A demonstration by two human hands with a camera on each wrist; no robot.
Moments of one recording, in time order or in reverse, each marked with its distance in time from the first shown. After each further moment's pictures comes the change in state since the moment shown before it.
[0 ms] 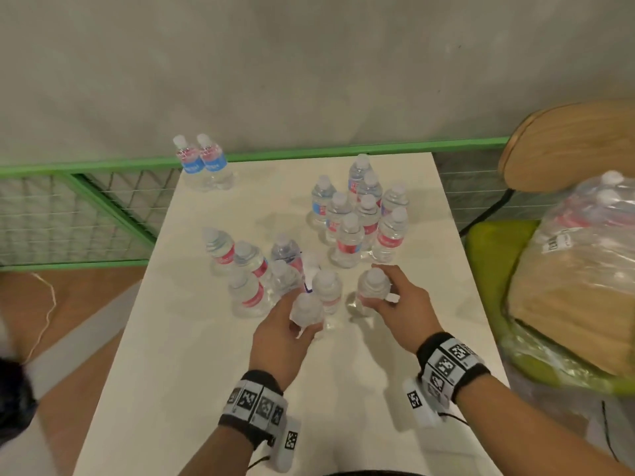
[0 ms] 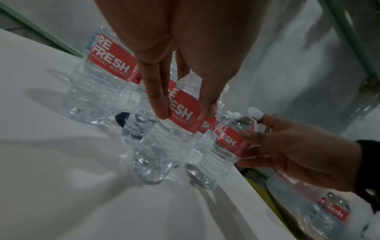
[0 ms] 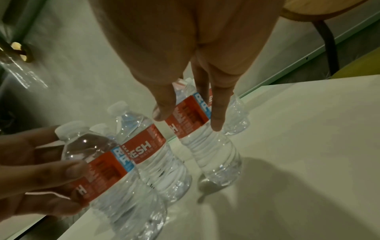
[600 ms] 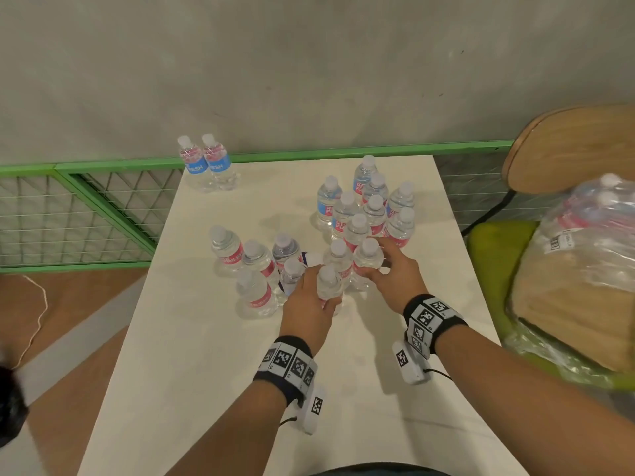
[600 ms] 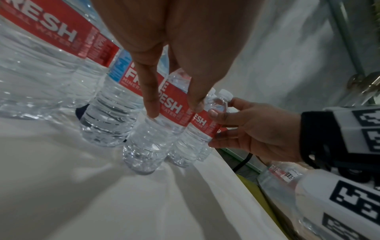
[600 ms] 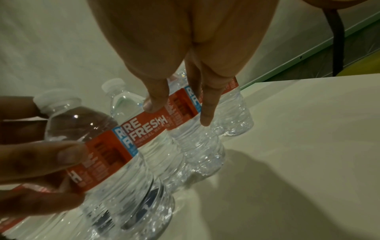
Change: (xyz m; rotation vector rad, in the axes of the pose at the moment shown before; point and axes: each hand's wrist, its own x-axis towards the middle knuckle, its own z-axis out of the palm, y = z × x) left_hand 0.044 0.018 0.018 0.068 -0.002 0.120; right_hand 0.054 -0.014 0.020 -0.020 0.057 -0.022
